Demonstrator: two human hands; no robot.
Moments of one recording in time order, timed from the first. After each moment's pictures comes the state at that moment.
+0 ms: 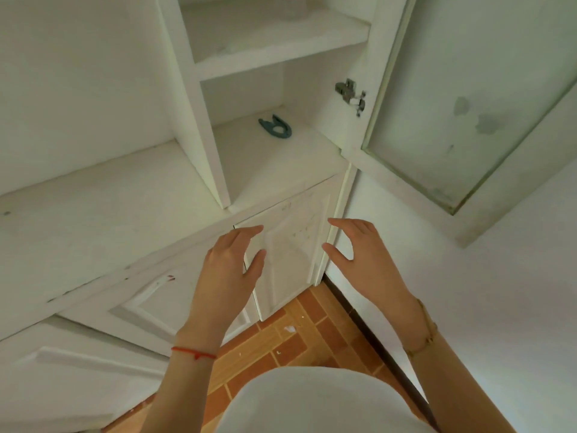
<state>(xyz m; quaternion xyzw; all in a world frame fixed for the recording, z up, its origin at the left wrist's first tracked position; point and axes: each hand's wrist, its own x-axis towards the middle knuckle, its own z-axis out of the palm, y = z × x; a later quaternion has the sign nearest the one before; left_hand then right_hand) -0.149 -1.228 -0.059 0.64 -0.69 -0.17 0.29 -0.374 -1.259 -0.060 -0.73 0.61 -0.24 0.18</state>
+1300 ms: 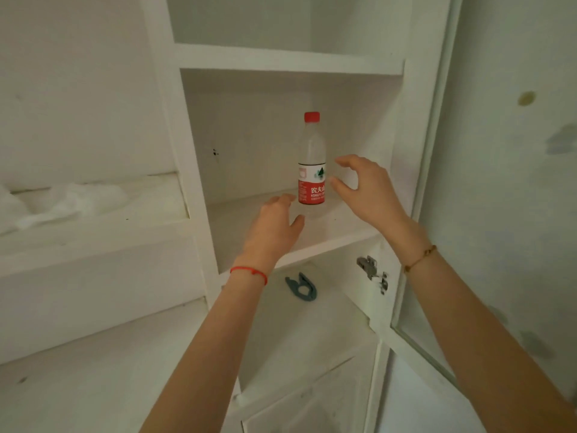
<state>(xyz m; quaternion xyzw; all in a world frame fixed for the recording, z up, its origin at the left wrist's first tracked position) -0.182 -1.517 0.156 0.61 -0.70 -0.01 0.37 -0.359 -1.544 0.201 -0.77 0.46 -0.45 0.00</state>
